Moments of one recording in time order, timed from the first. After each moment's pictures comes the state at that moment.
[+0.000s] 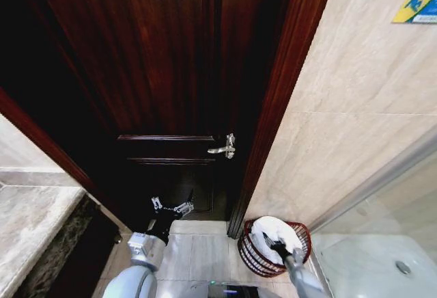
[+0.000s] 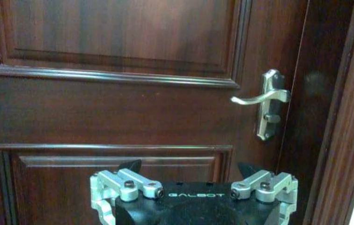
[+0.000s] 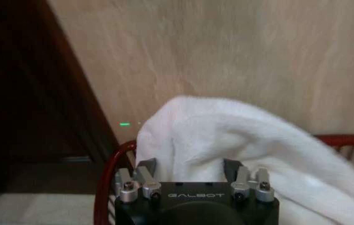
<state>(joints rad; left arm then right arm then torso) 1.85 -1.61 -0.54 -2.39 -0.01 0.14 0.19 -1.30 1.35 0.74 0.91 0.21 0.32 -0.58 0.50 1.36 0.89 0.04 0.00</state>
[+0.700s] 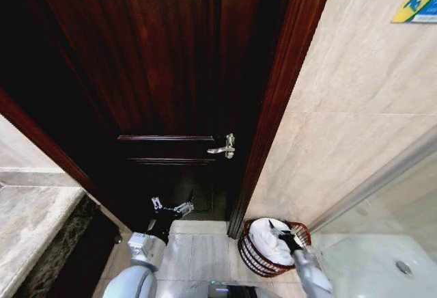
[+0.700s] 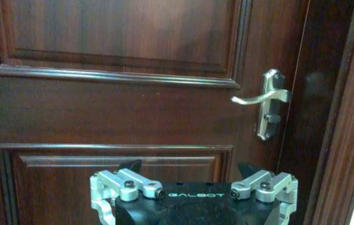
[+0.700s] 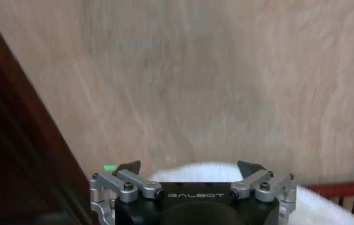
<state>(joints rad) 1.85 -1.61 -0.54 -2.39 -0.01 0.14 0.19 -1.13 1.41 0.72 0.78 0.24 0.37 -0.48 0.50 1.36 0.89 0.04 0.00</state>
